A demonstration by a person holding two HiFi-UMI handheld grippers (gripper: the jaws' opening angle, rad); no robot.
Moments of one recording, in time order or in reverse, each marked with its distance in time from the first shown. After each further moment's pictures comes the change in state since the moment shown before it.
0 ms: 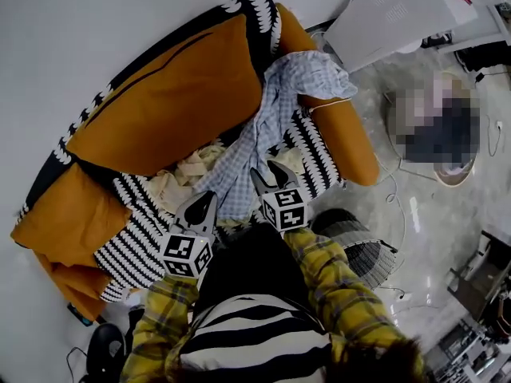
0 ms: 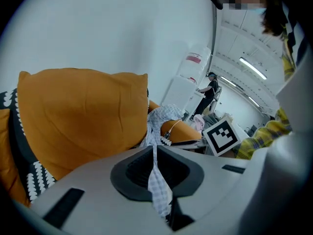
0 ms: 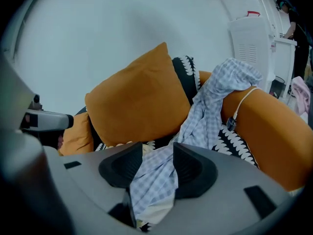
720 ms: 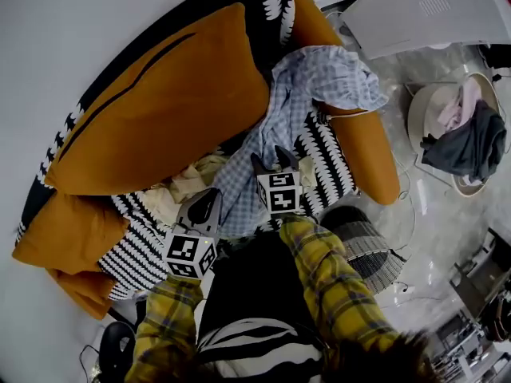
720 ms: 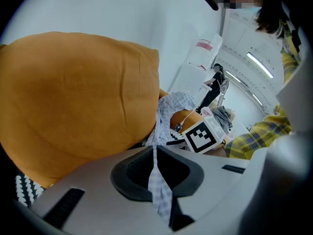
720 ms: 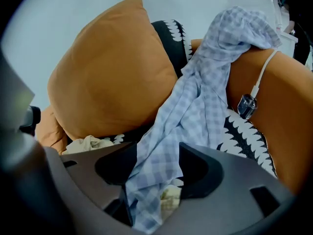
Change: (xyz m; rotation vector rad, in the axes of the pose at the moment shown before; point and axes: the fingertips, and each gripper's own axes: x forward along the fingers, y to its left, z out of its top) left arm 0.086 0.042 -0.018 -0.021 0.104 0.008; right arm 0.118 -0.067 -0.025 0.040 0.145 -0.125
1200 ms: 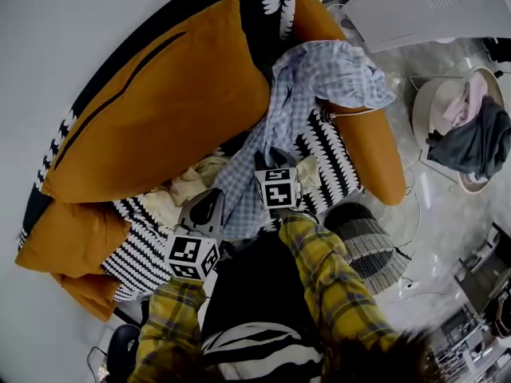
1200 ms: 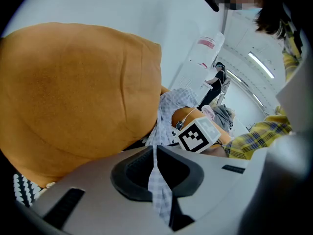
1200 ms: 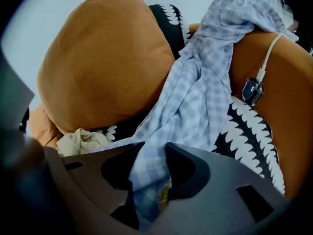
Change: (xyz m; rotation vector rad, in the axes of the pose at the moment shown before) left arm 0.014 0.005 -0.009 -0.012 0.026 -0.005; right arm 0.025 -0.006 -0.022 0.028 0.101 -0.039
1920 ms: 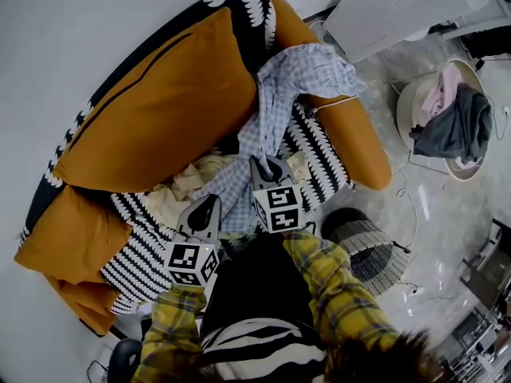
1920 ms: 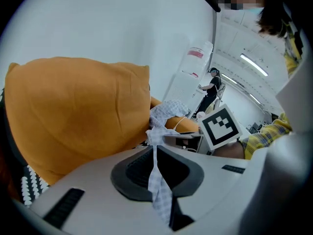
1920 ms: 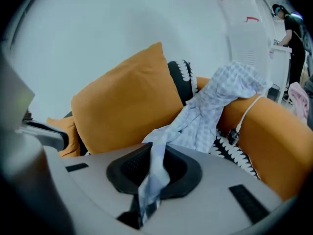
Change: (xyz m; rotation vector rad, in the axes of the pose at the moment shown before) left arm -0.053 -0.030 0.012 0.050 -0.118 0.004; right arm -0.120 0.044 0.054 -0.072 -0.330 0.079
